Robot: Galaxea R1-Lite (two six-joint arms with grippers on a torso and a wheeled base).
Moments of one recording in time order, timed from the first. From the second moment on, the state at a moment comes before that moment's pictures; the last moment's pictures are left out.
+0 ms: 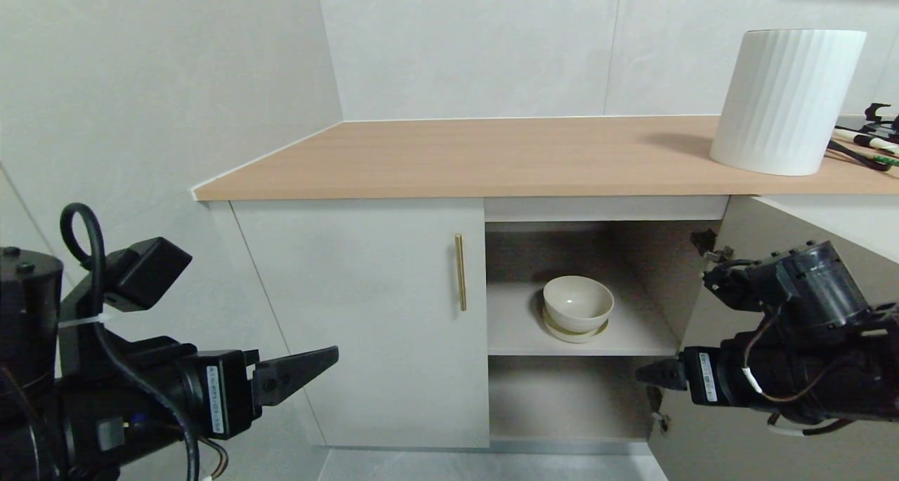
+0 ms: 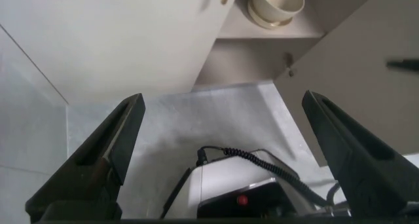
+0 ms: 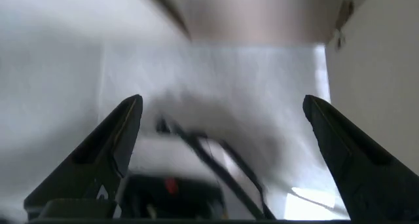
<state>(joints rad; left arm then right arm) -0.51 1.19 -0.63 -0.05 0.07 -0.41 0.47 1.54 -0.72 0.00 -0.07 0.41</state>
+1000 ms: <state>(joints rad) -0.51 1.17 -0.61 -0.06 0.07 -0.41 0.49 1.51 -0.68 0.02 -0.07 0.40</state>
